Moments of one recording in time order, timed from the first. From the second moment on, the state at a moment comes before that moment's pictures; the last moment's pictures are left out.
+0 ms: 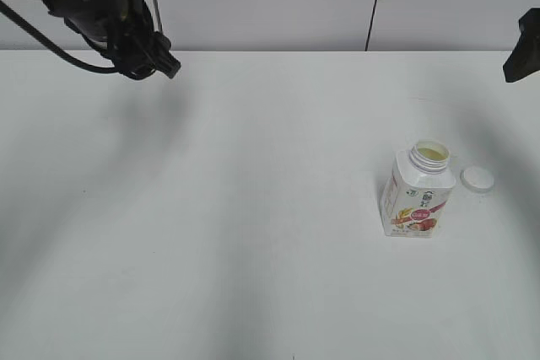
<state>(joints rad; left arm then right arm) -0.45 1.91 -1.40 0.92 0.62 -0.49 -0.02 1.60 -1.24 0.22 0.87 -0.22</state>
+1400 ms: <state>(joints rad) 0.01 1.26 -1.22 0.08 1.07 0.12 -0.02 1.36 -1.24 0.08 1.21 -0.28</state>
